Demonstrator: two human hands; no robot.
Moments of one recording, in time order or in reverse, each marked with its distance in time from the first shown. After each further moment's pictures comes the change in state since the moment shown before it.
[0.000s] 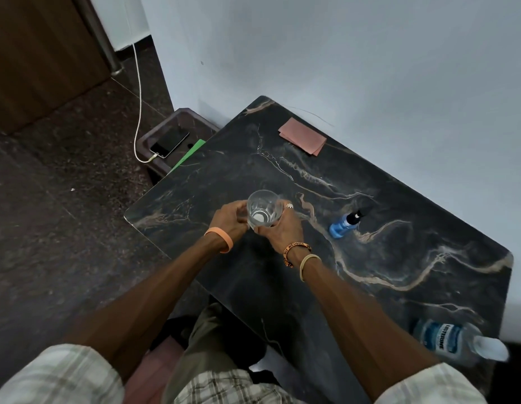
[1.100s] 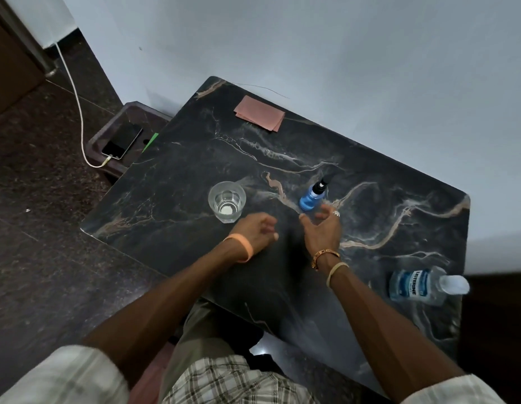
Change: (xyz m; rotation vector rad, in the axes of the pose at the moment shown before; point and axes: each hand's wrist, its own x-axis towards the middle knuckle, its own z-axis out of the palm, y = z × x) left_hand -0.019 0.038 0.097 0.078 -0.374 0.015; right_hand -0.039 0.100 -0.080 0.144 0.502 0.309
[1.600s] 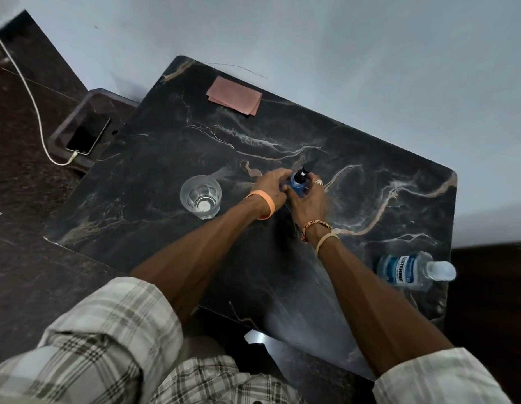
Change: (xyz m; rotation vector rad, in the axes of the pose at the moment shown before) left_hand 0.095 0.070 0.029 0.062 0.033 0.144; right_hand 0.046 -0.012 0.004 0.088 -0.105 -0.061
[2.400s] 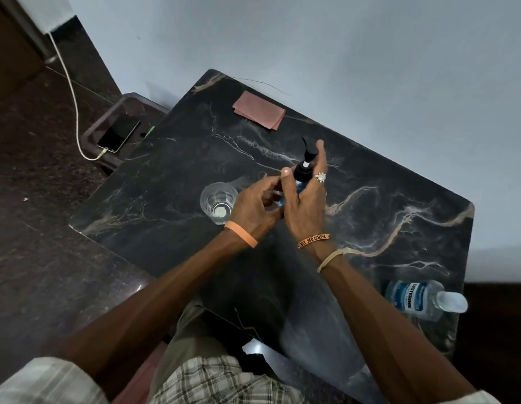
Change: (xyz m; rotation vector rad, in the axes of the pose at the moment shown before) left_hand -0.096 0.006 -0.051 -0.233 0.360 0.353; right_hand -0.041 -0.087 0.007 0.112 -0.005 -0.525
